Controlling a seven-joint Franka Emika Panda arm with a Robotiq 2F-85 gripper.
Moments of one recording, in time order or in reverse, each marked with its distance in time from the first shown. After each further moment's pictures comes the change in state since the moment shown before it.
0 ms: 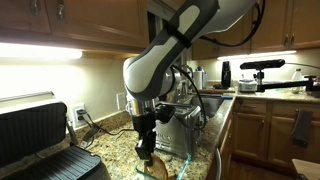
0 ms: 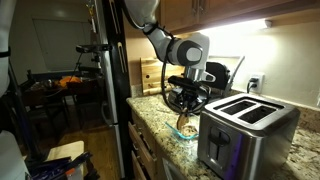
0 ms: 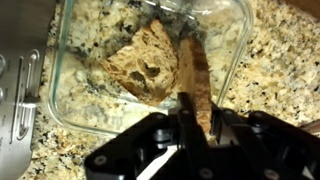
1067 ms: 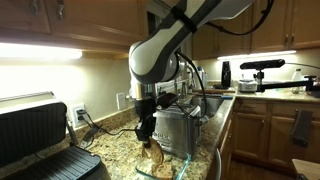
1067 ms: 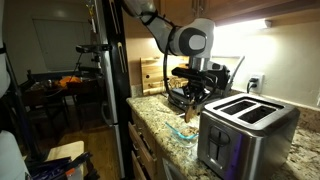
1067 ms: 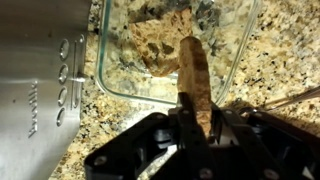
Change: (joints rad) arm -0.015 -0.083 -0.027 -0.016 0.000 0.033 0.032
